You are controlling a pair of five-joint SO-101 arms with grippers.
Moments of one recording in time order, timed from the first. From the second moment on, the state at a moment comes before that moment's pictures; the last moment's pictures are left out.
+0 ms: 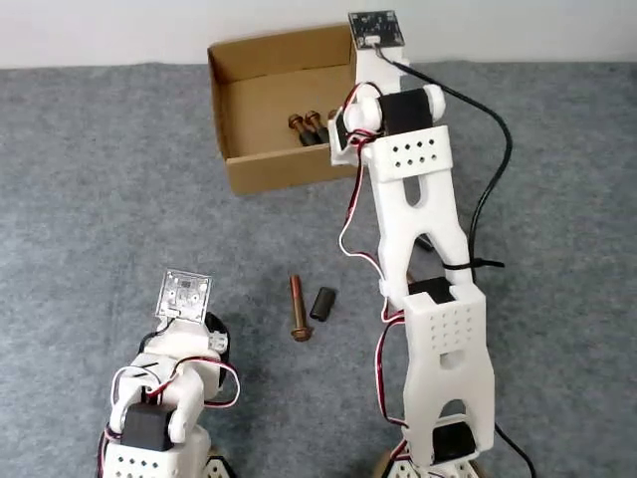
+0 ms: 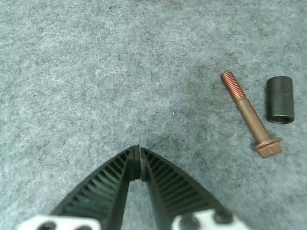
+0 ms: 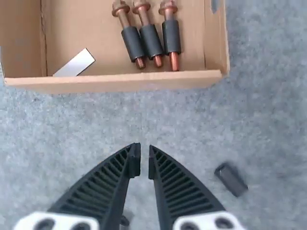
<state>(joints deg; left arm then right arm) 4.1 -103.6 96.6 67.9 5.9 -16.8 41.2 -70.6 100.4 -6.5</state>
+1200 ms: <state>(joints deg) 4.1 -103.6 96.6 66.2 13.3 -3.3 42.7 -36.7 95.1 27.3</state>
